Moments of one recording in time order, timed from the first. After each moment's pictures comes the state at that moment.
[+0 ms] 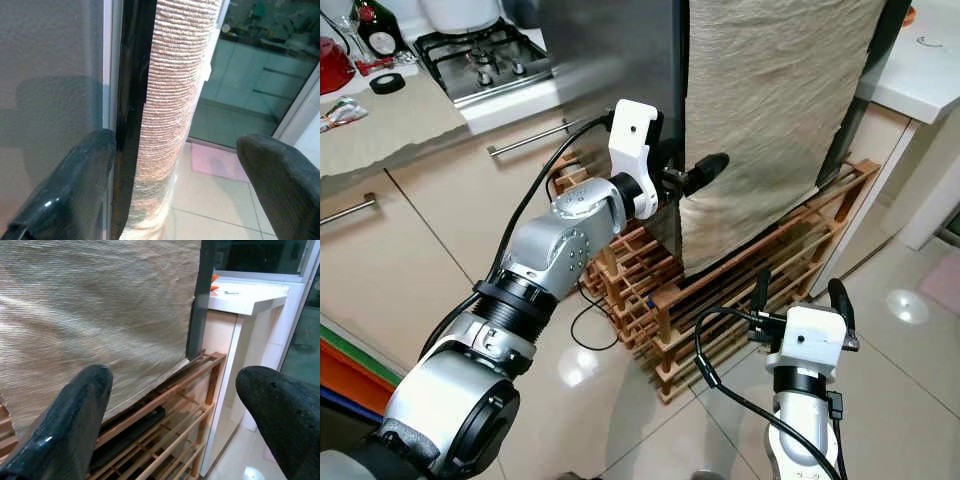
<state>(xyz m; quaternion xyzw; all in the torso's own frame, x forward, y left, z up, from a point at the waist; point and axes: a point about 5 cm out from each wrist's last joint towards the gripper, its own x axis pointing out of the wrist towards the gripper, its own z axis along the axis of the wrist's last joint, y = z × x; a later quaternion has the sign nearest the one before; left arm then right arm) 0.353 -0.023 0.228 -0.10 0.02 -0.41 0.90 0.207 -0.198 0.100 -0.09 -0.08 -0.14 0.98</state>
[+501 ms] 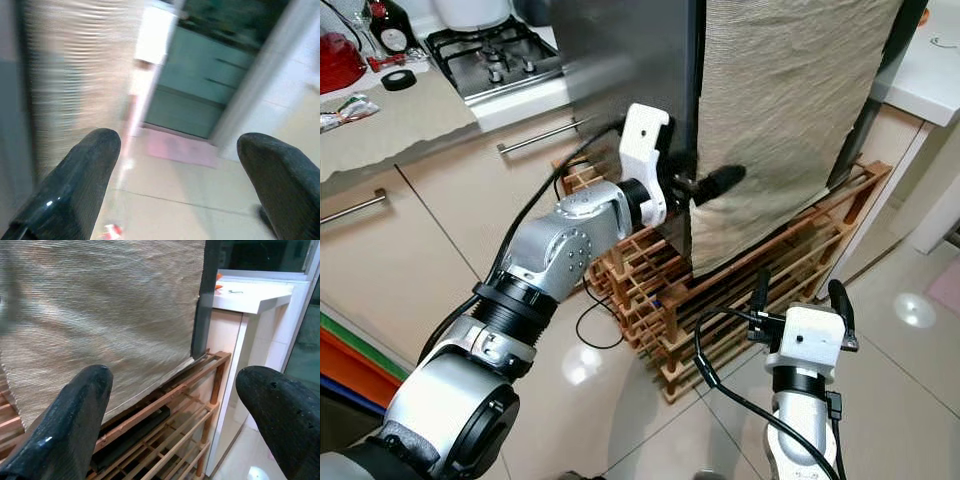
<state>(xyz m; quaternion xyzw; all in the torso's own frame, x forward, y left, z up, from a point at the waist) 0.336 -0.036 0.230 -0.15 0.06 -0.51 0.84 0.210 -0.196 0.100 -0.09 -0.09 -0.14 0.98</state>
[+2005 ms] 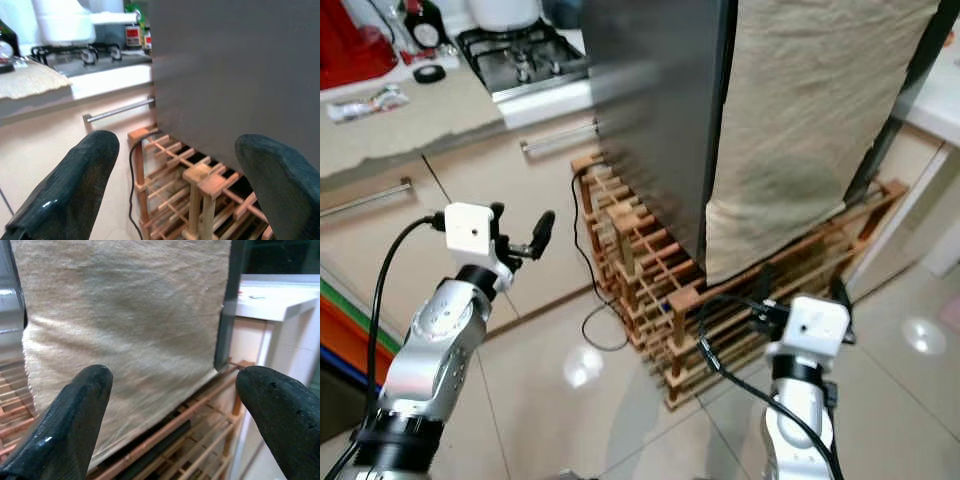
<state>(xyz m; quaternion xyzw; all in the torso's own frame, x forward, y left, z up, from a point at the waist) 0.310 0.141 0.140 -0.01 -0.04 -0.11 0.99 0.221 -0.201 0.094 -0.06 -0.08 -0.16 0.98</state>
